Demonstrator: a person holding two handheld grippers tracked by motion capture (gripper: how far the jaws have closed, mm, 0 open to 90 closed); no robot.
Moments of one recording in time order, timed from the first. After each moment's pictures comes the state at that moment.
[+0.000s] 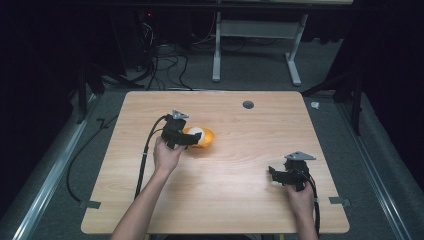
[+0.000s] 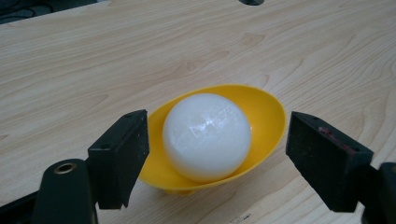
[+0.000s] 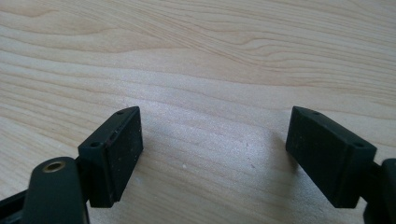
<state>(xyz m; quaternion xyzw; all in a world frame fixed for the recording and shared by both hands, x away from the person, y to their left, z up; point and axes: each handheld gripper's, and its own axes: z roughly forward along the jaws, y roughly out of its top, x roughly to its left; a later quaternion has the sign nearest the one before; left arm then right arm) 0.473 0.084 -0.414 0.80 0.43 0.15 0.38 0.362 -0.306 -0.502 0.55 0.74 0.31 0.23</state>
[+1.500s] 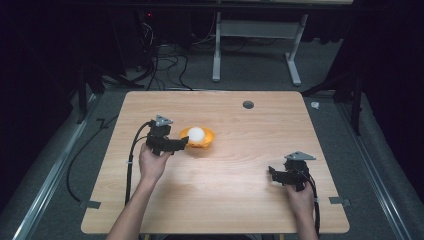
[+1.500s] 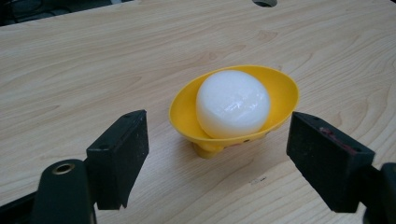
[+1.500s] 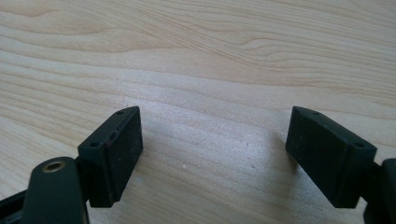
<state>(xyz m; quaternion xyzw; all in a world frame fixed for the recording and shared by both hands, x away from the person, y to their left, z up) 0.447 0.125 -0.408 0.79 0.44 0.17 0.39 0.362 -0.306 -0.502 0.55 0.74 0.30 0.23</state>
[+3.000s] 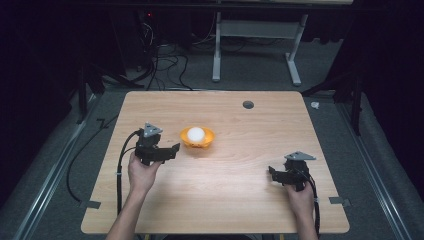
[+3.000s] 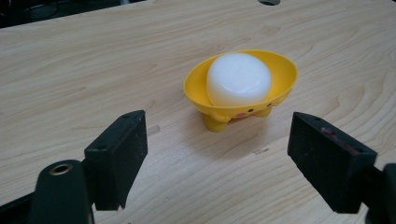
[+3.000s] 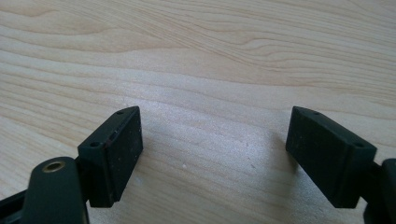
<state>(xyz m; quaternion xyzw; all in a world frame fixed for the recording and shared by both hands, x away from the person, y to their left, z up) 0.414 0.149 -0.405 0.78 0.45 0.19 0.40 0.362 -0.306 -0.502 0.55 0.74 0.31 0.23</state>
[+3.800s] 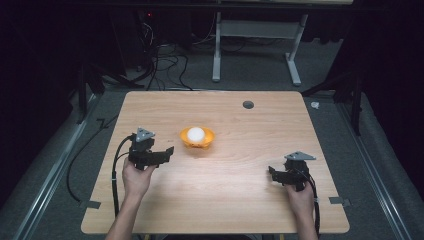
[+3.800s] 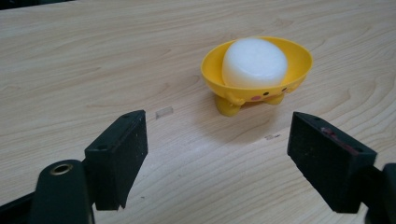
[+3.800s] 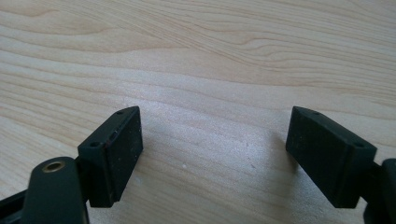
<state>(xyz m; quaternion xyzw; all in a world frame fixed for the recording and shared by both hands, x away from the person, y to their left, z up) 0.406 0.167 -0.413 0.77 0.47 0.19 0.39 0.361 -0.306 -0.502 0.55 0.74 0.30 0.23</state>
